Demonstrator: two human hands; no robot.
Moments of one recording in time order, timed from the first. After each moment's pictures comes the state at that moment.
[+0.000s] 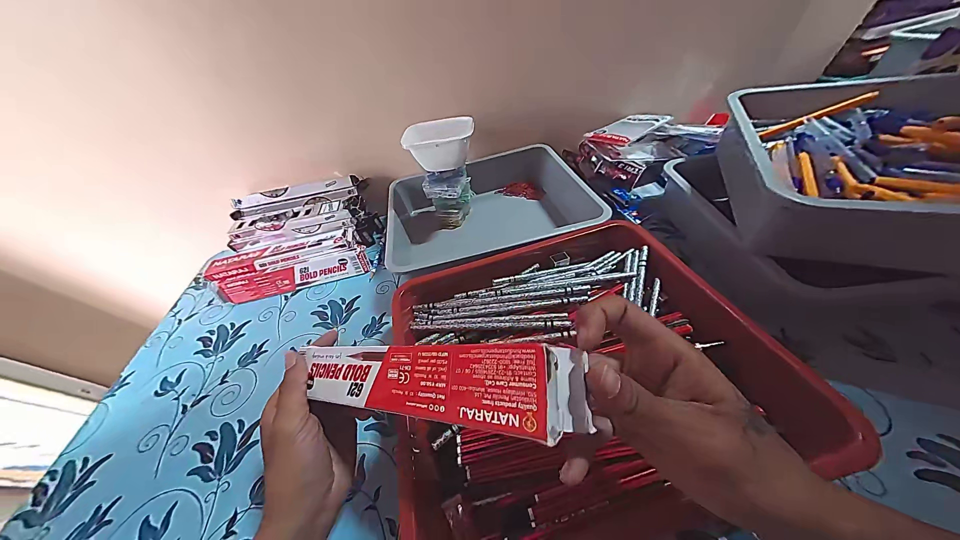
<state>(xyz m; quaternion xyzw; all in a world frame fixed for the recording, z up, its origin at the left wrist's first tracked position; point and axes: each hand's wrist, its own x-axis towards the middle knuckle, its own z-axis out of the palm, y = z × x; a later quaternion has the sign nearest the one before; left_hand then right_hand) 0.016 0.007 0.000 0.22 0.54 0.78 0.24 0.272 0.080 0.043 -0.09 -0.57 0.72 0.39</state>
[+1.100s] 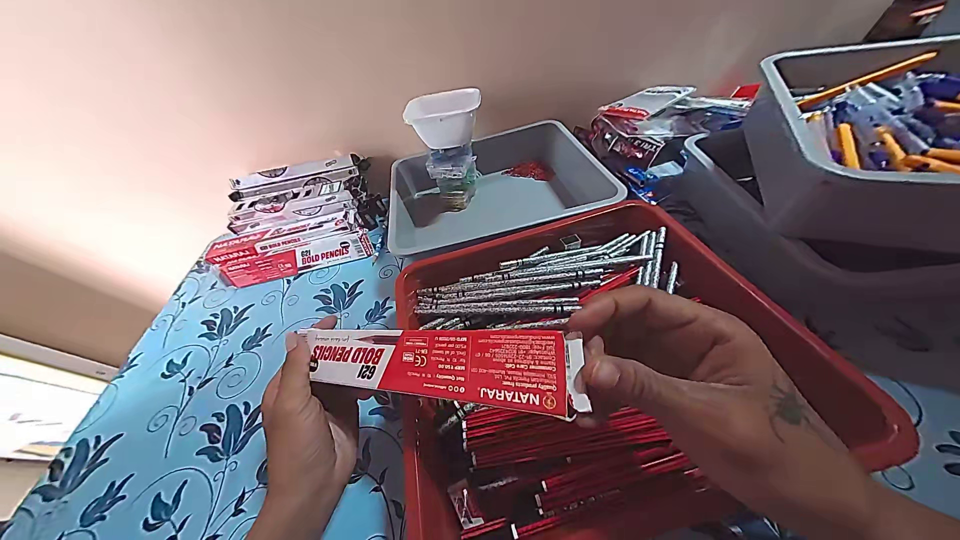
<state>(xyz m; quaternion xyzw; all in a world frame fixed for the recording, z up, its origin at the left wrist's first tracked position) 0.013 0.007 -0.002 0.21 0.54 0.78 0.24 0.272 0.081 0.044 -0.16 -0.64 0.61 0.44</state>
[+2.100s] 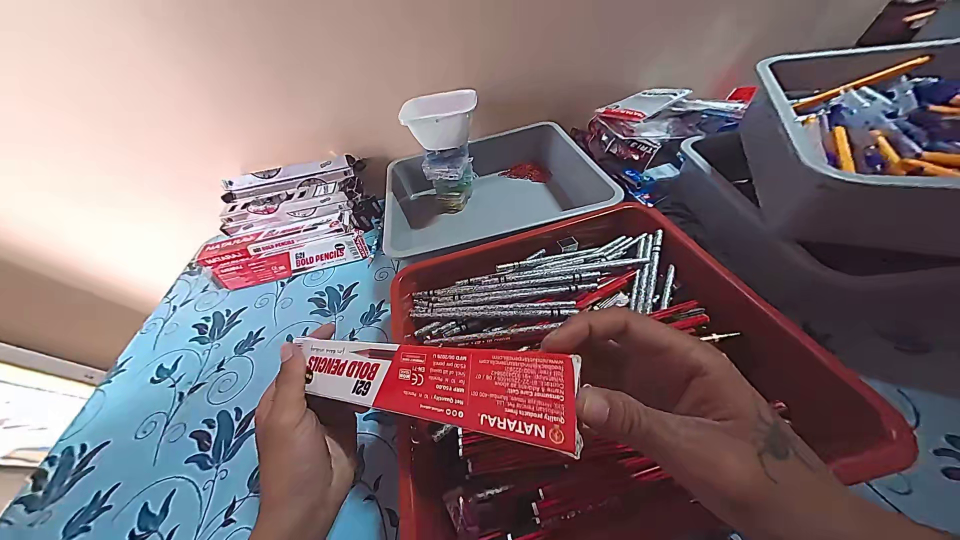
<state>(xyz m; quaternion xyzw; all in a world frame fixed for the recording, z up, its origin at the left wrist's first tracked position) 0.020 0.005 0.000 0.20 0.55 0.77 0.24 0.270 0.078 0.036 -0.12 -0.66 0.61 0.42</state>
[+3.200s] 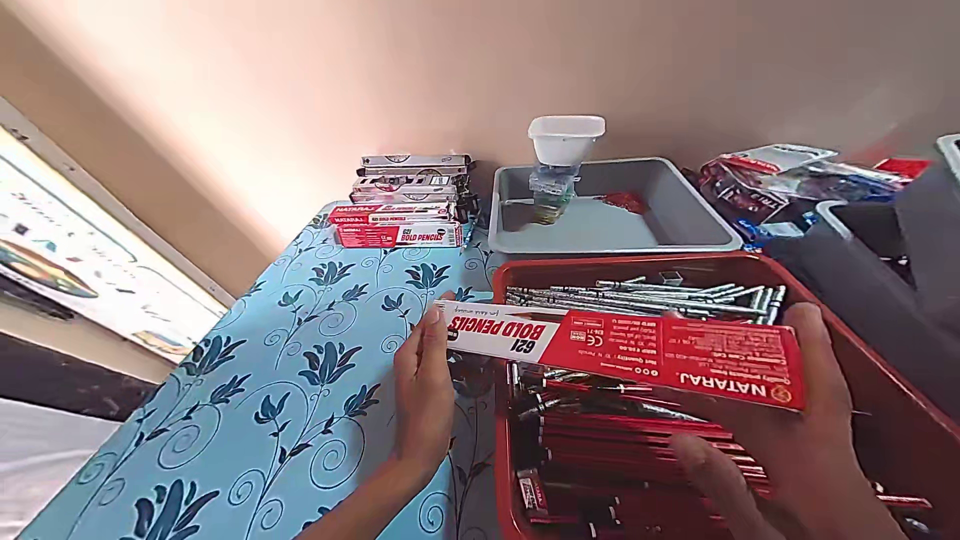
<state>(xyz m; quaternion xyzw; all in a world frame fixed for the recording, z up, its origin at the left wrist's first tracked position) 0.030 -0.004 -0.007 0.29 0.59 0.72 0.21 0.270 0.062 0.021 -0.17 -0.84 0.33 0.40</state>
